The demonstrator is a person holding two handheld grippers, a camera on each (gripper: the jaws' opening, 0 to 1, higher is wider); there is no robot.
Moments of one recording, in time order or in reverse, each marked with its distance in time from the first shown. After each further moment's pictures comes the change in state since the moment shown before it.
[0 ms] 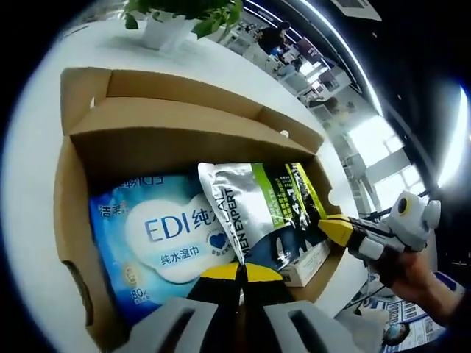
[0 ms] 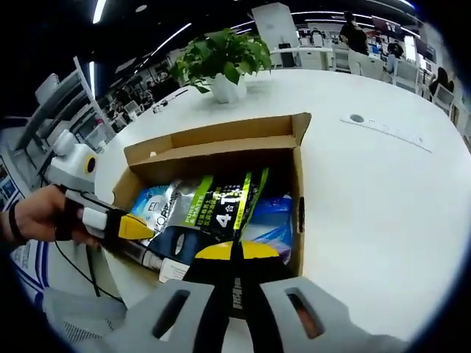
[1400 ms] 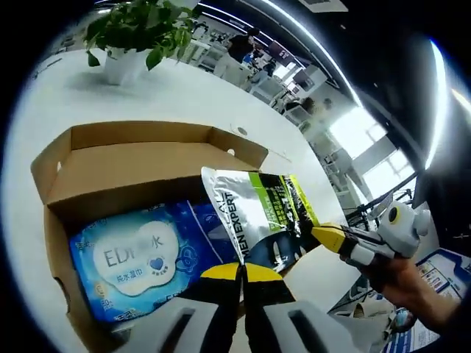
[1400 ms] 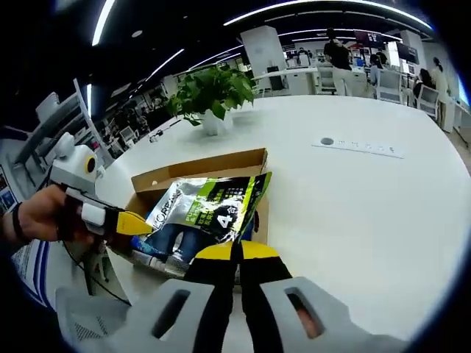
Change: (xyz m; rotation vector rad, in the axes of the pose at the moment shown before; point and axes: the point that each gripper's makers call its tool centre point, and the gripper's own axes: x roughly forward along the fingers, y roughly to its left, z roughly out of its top) left arm -0.004 -0.076 0.022 0.130 -0.045 -0.063; right arm -0.073 -0.030 0.017 0.050 -0.157 -0.042
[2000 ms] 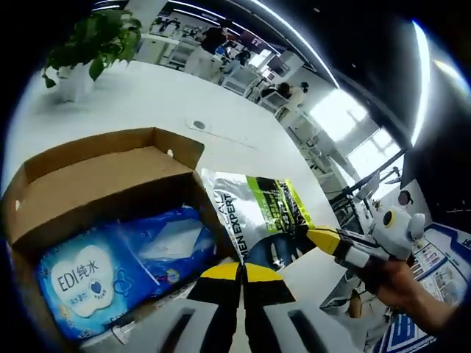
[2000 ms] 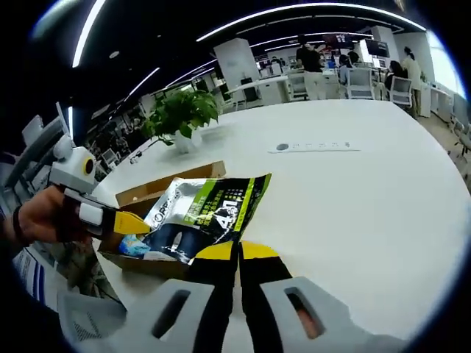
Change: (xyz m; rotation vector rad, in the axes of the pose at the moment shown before) left arm 0.046 -0.080 0.001 0.118 0.070 -0.090; right arm -0.068 -0.068 -0.006 0.109 -0.090 -0.120
